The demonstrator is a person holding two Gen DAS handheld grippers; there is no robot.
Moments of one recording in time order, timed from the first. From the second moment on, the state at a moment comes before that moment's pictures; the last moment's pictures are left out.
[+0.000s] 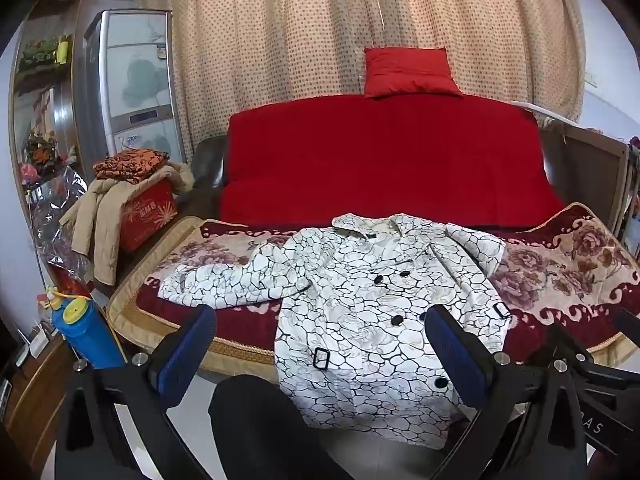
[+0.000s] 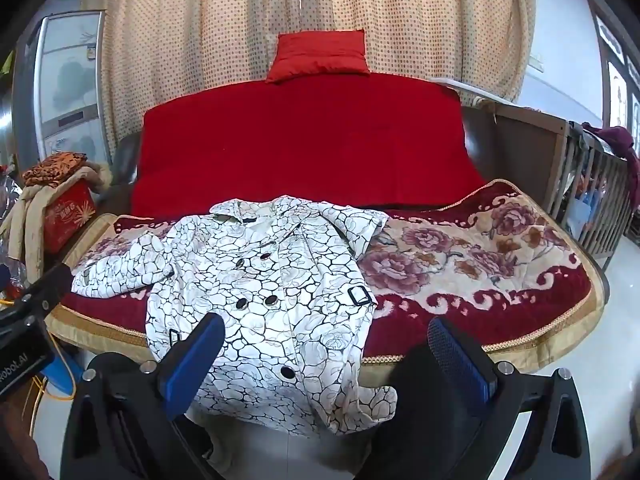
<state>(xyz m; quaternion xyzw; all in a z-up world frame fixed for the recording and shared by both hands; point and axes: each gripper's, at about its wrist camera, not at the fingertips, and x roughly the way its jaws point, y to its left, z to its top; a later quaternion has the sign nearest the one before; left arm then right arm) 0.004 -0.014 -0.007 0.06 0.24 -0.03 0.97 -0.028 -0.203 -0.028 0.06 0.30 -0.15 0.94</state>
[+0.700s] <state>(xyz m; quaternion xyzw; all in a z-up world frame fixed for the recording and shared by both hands) -0.027 -0.014 -0.034 0.03 0.26 -0.07 0.96 -0.035 -0.213 -0.026 0.06 0.29 -0.17 0.94</state>
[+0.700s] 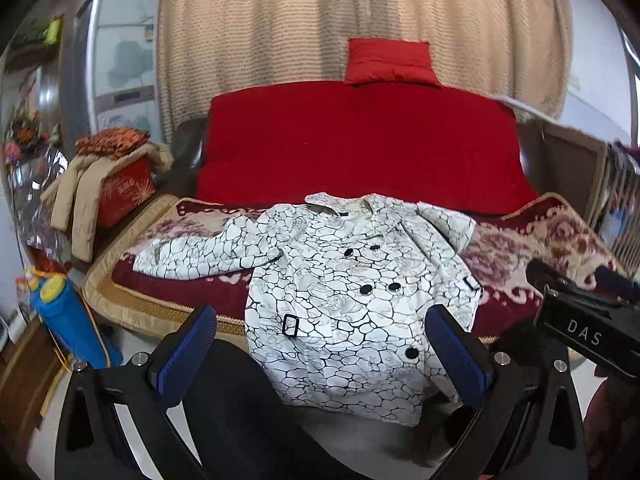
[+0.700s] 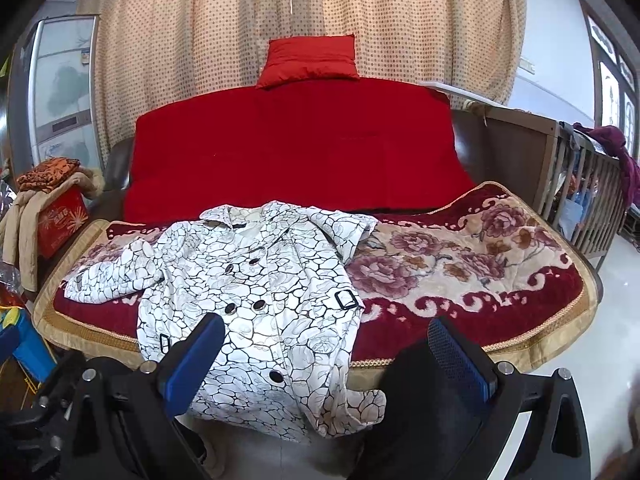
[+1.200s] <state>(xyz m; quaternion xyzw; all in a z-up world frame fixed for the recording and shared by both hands) 0.016 -0.017 -0.011 0.04 0.21 -0.03 0.98 -0.022 -0.223 -0.032 0.05 0.29 -0.17 0.94</state>
